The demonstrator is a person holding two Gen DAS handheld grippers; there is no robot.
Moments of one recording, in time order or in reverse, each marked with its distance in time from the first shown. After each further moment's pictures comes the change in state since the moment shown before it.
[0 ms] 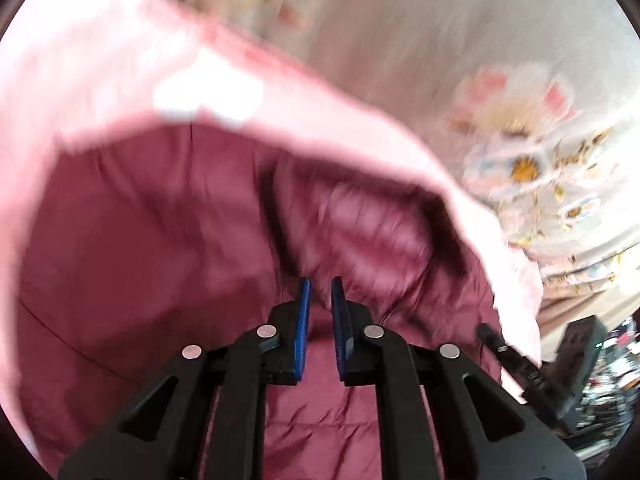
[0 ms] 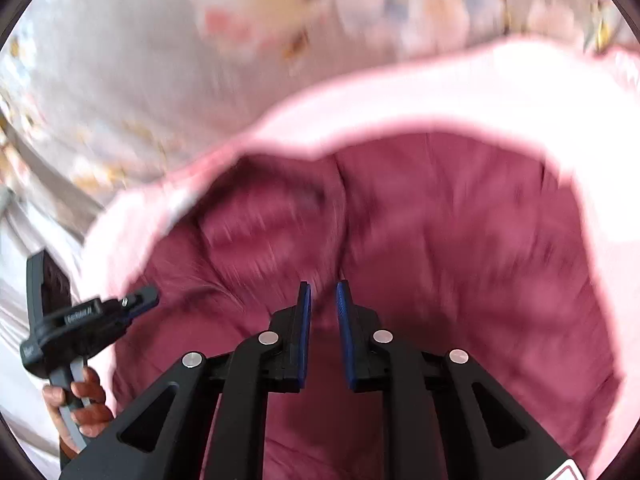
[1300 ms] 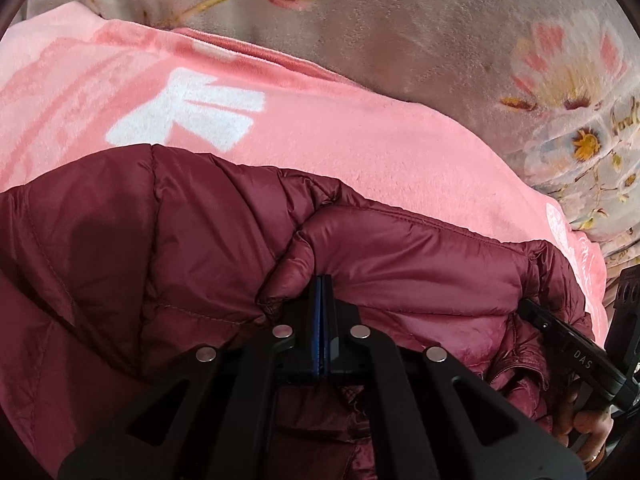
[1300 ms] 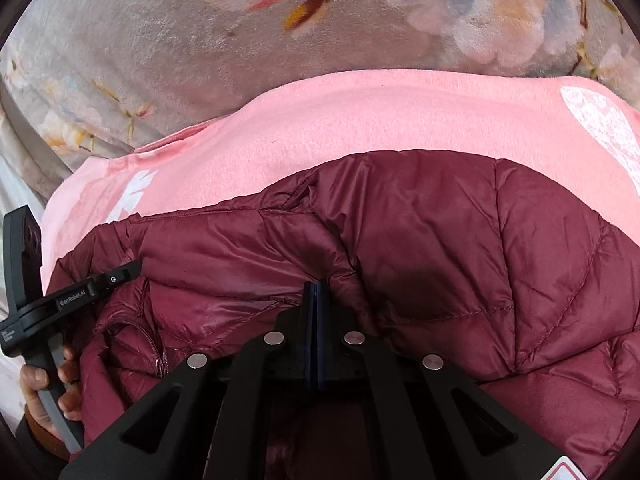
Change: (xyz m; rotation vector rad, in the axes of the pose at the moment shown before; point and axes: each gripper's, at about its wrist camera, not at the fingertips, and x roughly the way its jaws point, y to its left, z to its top) left arm 0.106 0.012 0.018 0.160 -0.027 0.156; right arm 0.102 -0.015 0.014 -0.193 0.086 -0.082
